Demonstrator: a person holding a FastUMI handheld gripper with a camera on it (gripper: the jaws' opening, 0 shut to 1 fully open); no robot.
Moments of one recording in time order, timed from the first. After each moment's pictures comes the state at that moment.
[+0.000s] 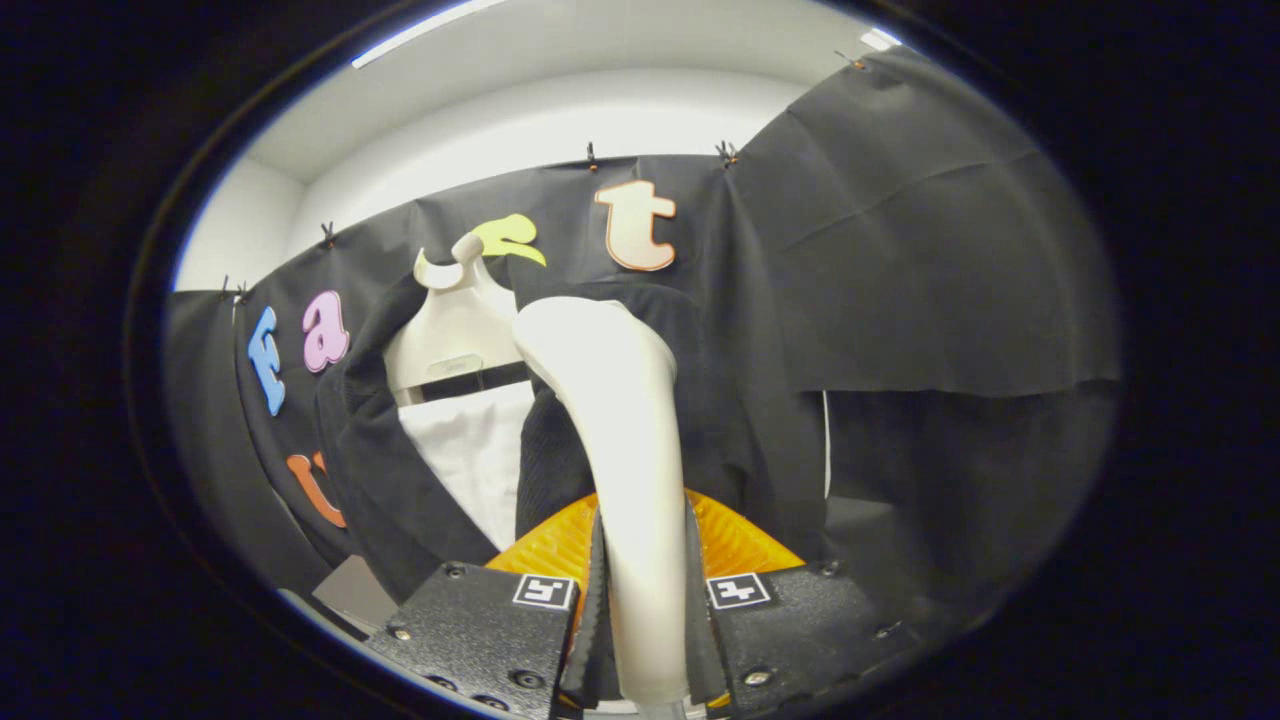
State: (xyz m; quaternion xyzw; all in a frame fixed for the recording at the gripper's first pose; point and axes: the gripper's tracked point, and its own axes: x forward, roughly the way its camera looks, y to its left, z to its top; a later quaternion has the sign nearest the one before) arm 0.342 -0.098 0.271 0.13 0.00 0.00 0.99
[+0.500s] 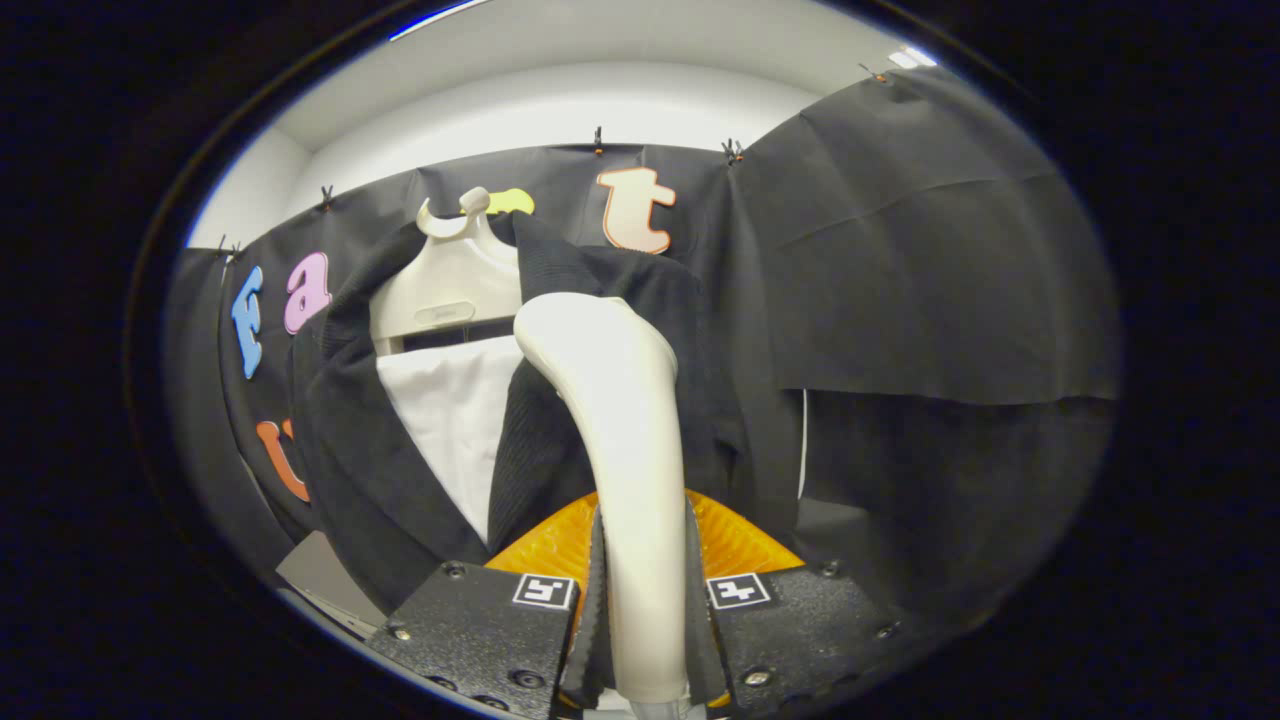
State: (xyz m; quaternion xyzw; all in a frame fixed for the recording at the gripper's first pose) arm 0.344 -0.100 0.242 0.09 0.02 -0.04 0.99
